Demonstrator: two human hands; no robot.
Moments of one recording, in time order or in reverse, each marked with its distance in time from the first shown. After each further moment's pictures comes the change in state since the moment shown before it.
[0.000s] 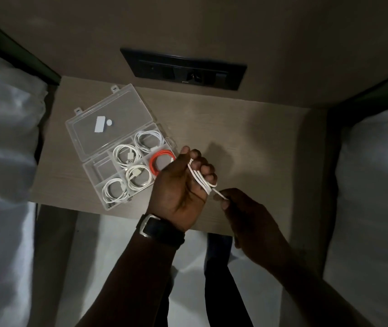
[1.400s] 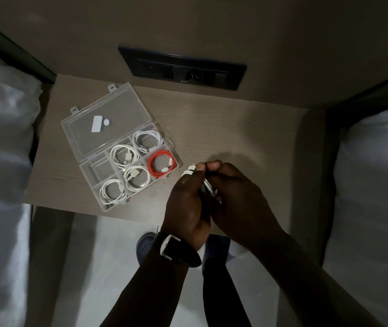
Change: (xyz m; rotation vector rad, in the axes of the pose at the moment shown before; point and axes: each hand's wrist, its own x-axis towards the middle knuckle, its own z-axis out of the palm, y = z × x) left_hand -0.008 -0.033 -0.007 0.312 0.203 0.149; right_hand 0.029 -0.044 -0.001 -0.339 0.149 -0.326
